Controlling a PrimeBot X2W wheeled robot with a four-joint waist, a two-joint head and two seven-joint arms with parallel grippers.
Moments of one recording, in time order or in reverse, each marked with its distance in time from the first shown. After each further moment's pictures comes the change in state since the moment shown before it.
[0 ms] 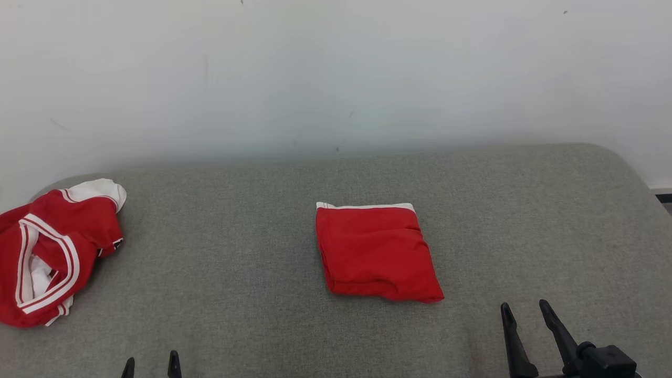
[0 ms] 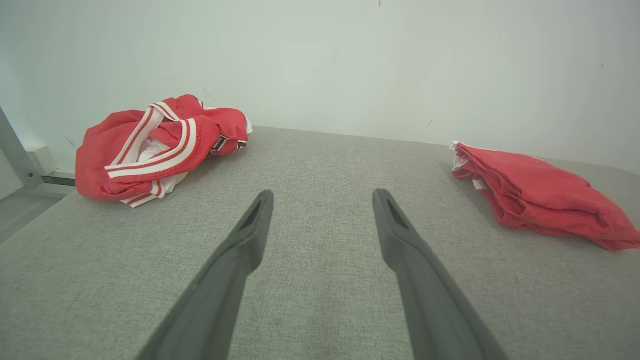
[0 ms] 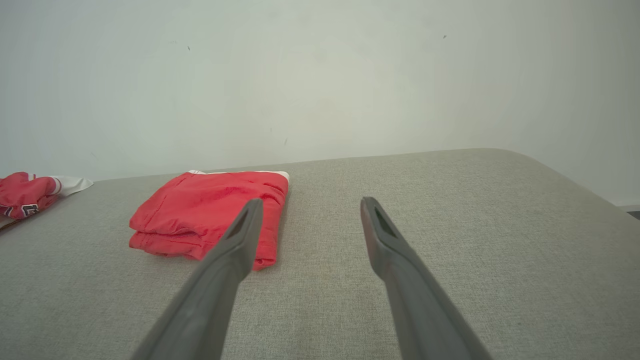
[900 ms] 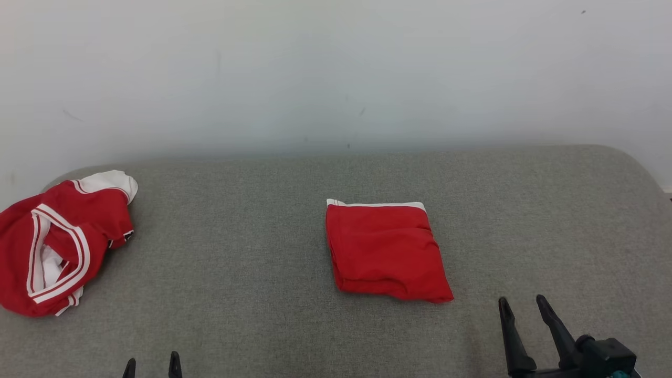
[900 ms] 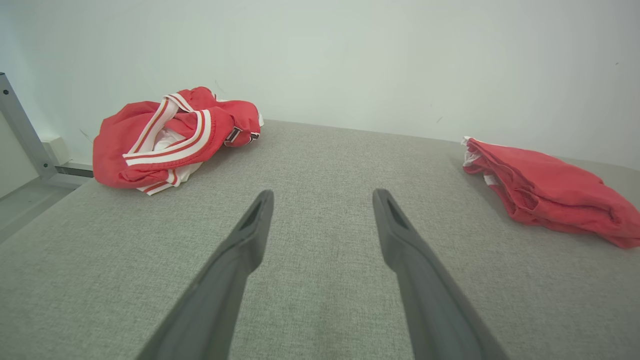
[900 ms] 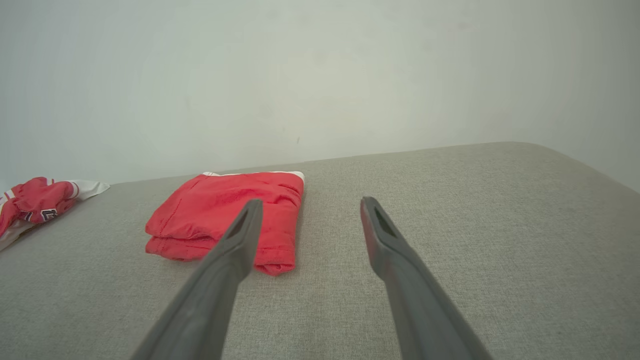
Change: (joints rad) left arm 0.005 0.000 -0.003 0.001 -0.001 0.000 0.000; right arm -0.021 0.003 0.011 0.011 0.046 0.000 0.007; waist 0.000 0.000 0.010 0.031
